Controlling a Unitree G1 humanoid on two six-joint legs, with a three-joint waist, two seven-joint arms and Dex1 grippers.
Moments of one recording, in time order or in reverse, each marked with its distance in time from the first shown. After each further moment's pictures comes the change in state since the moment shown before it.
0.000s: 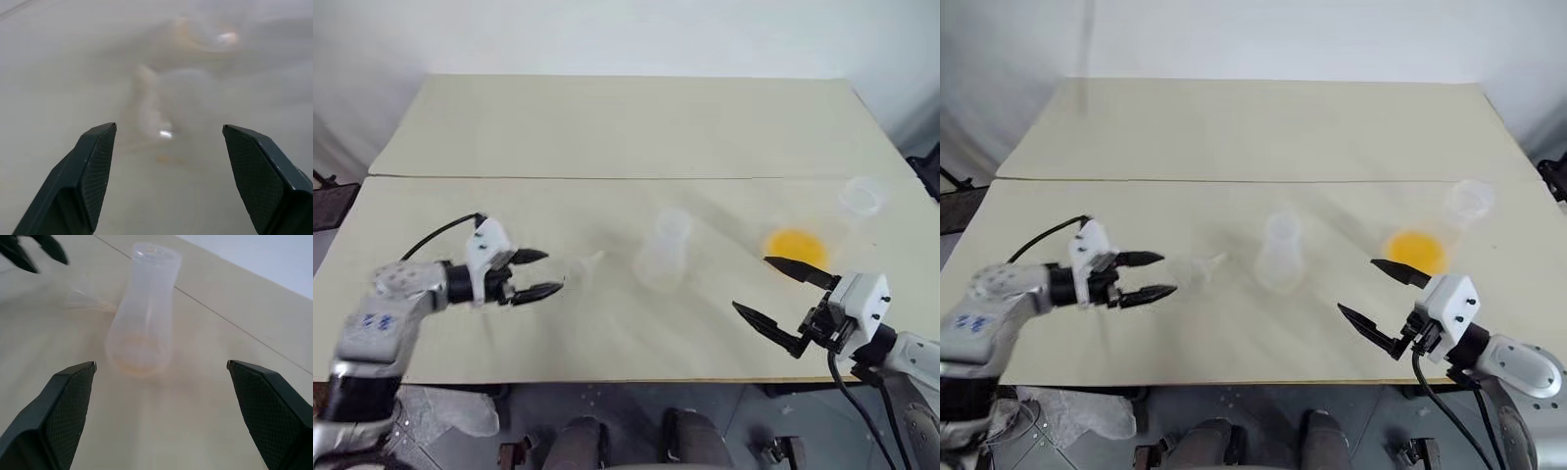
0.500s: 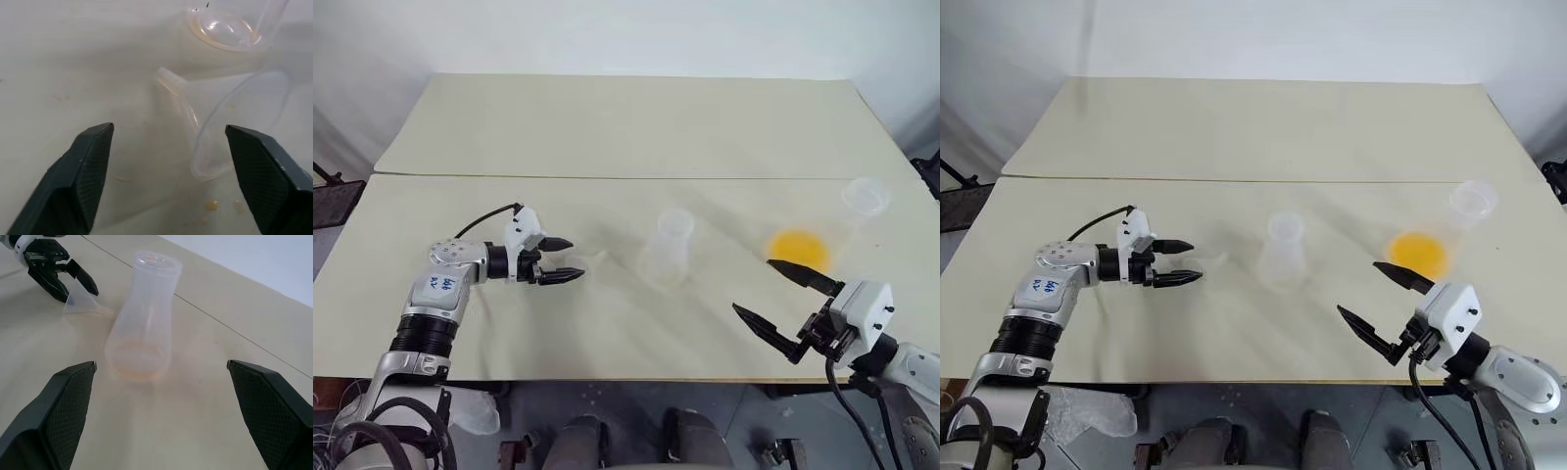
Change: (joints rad) left arm -0.387 -0.168 -0.213 0.651 0.219 -0.375 -0.112; right arm 0.060 0.033 -0.004 -0.078 -0.009 -0.014 -0.073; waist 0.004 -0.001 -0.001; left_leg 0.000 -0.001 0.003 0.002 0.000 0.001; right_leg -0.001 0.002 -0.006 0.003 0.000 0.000
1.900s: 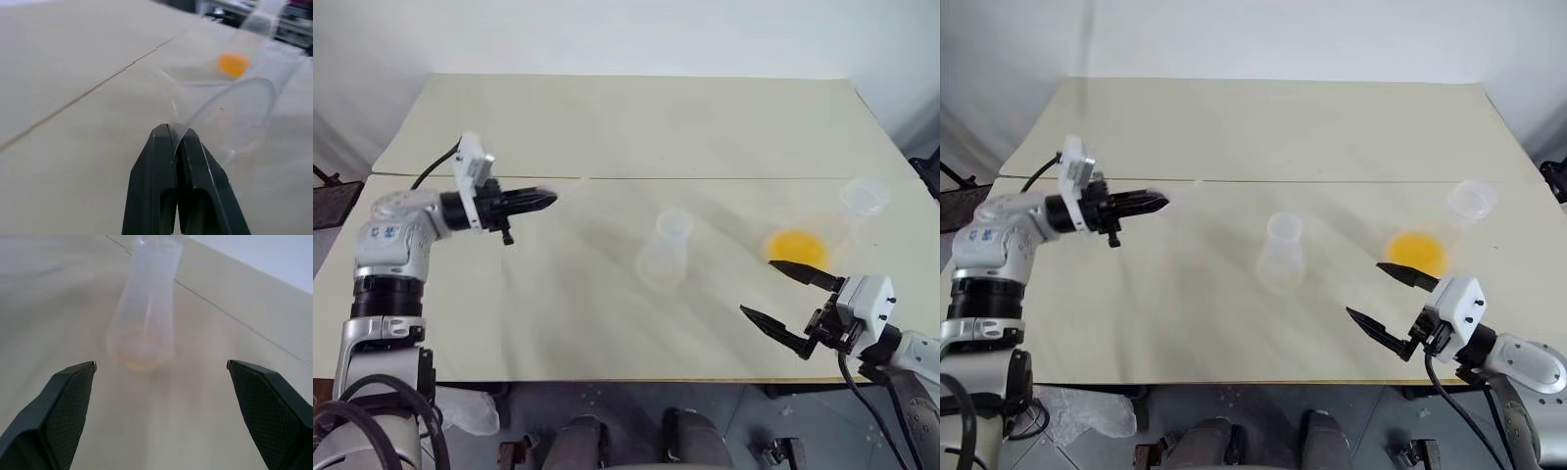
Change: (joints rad) left arm -0.279 0.040 0.109 0.029 -0.197 0.272 -0.102; right arm -0.072 -0.052 -0.005 0.151 0.029 -0.066 0.117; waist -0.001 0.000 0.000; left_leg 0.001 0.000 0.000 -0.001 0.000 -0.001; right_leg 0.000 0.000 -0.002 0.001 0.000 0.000
